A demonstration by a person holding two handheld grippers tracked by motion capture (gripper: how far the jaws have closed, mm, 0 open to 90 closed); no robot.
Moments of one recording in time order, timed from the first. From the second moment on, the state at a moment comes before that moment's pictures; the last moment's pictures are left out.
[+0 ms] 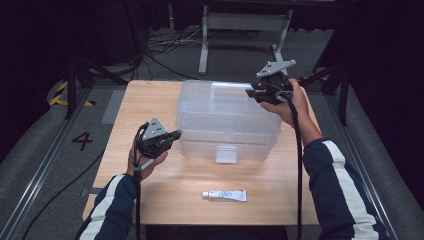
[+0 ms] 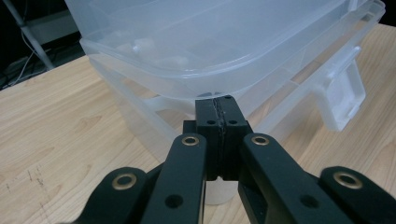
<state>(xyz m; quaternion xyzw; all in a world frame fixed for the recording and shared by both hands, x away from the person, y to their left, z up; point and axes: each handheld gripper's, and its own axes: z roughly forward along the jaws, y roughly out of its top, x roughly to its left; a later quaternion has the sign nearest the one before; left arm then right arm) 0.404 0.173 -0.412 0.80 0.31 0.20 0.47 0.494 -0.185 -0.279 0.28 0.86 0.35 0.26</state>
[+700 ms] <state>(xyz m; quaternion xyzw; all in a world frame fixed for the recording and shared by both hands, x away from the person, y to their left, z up) 0.406 0.172 -0.407 0.80 0.31 0.20 0.47 0.453 -0.265 -0.274 0.29 0.82 0.38 0.31</state>
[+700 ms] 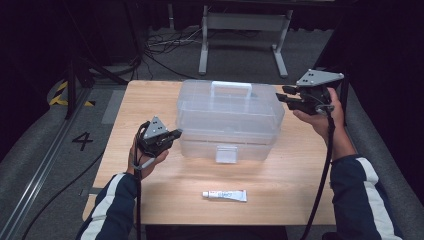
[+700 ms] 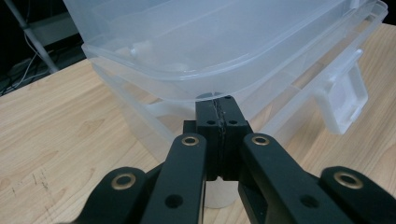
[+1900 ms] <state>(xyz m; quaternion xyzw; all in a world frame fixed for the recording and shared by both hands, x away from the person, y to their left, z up) 0.413 0.172 -0.399 0.80 0.31 0.21 0.47 0.426 -0.303 -0.377 0.28 0.83 0.39 0.27</state>
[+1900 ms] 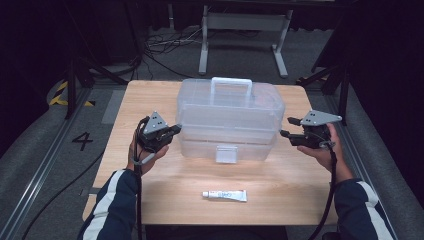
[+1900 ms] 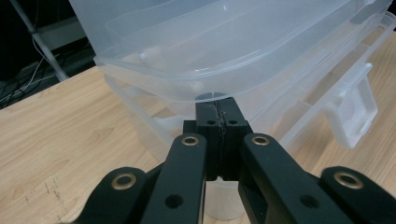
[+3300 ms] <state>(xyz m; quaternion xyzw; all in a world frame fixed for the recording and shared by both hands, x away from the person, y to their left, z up) 0.399 0.148 -0.408 0.84 0.24 0.18 0.45 0.433 -0.279 -0.357 0.28 0.70 0.49 0.44</state>
